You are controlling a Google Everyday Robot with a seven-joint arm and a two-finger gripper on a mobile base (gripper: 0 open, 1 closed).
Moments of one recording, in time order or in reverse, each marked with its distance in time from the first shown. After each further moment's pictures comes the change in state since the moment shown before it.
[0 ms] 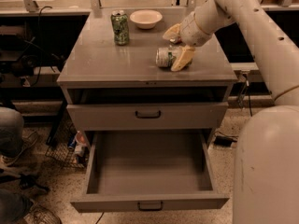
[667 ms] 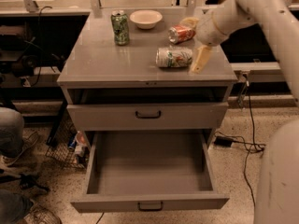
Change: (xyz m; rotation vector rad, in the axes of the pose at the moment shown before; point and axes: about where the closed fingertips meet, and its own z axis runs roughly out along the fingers) arm 0.023 0.005 -0.037 0.082 0.020 0.062
